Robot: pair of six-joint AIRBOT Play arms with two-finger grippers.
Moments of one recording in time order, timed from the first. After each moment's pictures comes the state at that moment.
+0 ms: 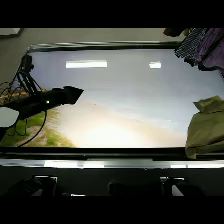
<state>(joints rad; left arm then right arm) -0.36 -0.91 1.01 1.03 -0.66 -1.57 -0.13 -0.94 1.73 -2.58 1.52 1.79</state>
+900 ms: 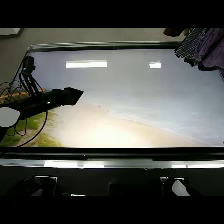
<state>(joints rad) -0.36 -0.92 1.01 1.06 -0.67 -1.58 -0.61 -1.09 1.92 -2.45 1.11 2.06</state>
